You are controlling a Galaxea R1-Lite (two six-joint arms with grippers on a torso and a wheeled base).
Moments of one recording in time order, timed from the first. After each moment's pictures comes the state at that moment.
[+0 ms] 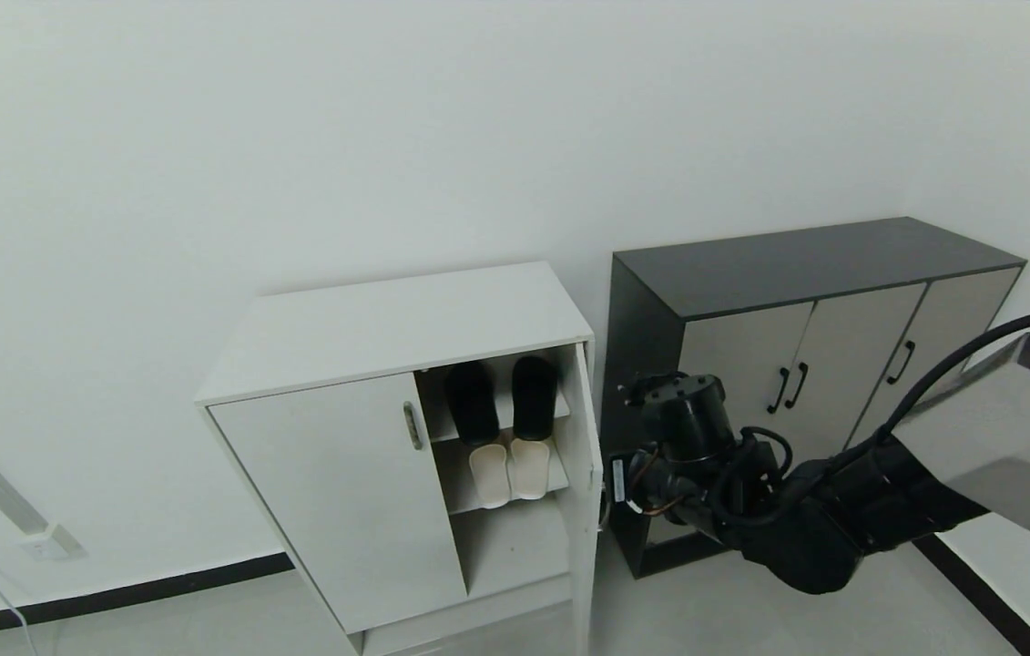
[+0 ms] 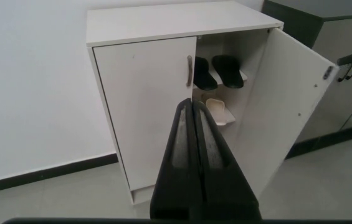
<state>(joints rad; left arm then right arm) 0.00 0.00 0.00 0.00 0.01 0.00 0.71 2.11 -1.04 -0.57 -0.28 0.29</state>
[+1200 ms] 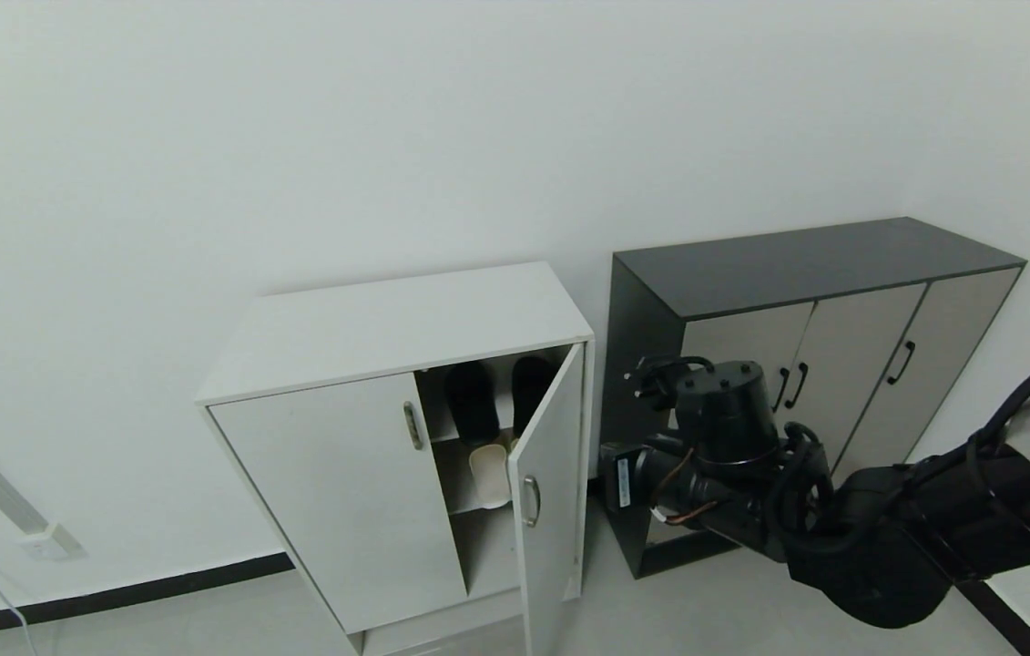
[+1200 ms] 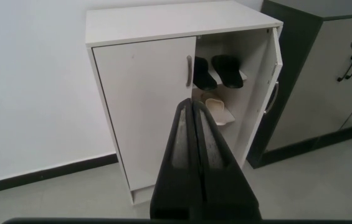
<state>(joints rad) 0.00 0.00 0.00 0.00 0.01 0.00 0.76 1.97 -0.93 -0.65 -0.18 0.26</state>
